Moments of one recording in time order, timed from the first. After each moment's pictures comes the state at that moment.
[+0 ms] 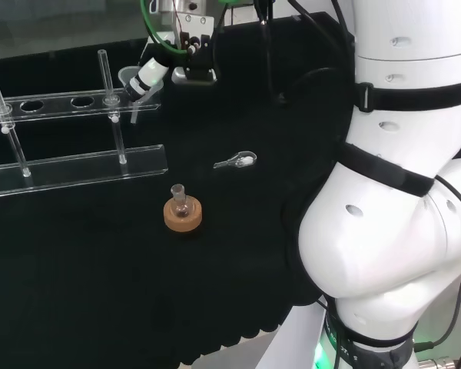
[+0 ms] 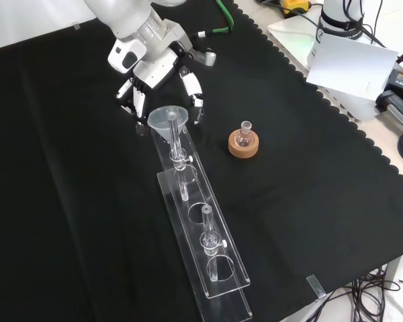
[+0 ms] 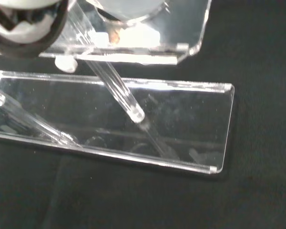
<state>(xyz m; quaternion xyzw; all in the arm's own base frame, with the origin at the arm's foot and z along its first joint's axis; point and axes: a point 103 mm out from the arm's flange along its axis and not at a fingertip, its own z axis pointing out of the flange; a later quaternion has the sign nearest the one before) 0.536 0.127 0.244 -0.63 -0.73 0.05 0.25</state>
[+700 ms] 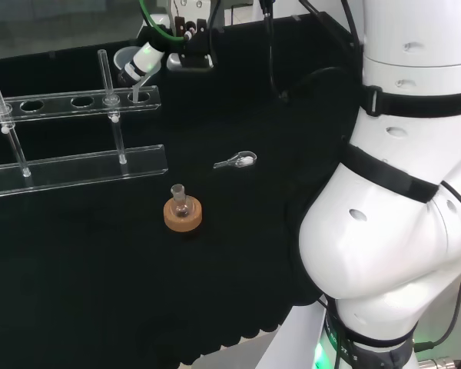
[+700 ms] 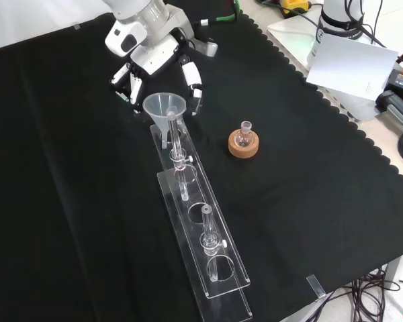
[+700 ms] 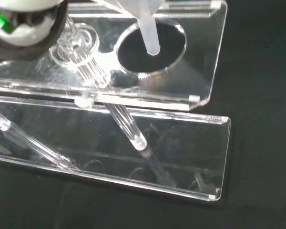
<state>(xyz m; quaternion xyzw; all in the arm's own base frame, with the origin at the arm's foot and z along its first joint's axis) 0.537 0.131 0.277 -0.64 -0.73 0.04 0.22</state>
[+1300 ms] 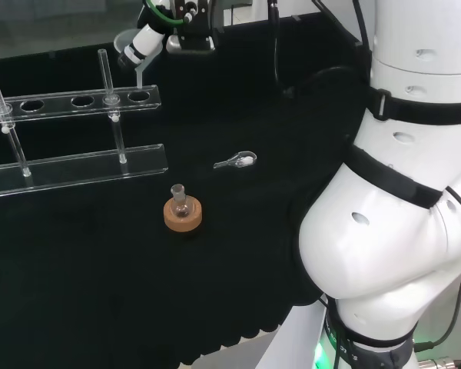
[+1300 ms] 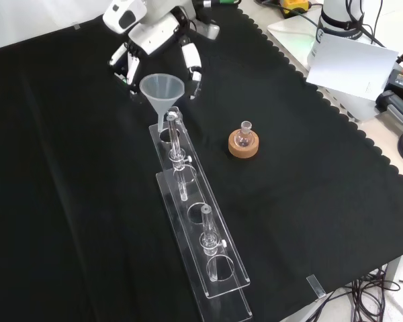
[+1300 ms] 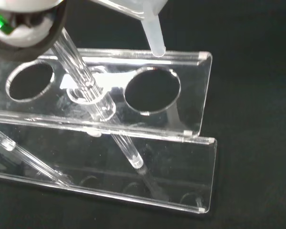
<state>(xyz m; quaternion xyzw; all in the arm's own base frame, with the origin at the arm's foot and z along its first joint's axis) 0.531 0.124 0.324 -0.66 -0.73 0.04 0.20</state>
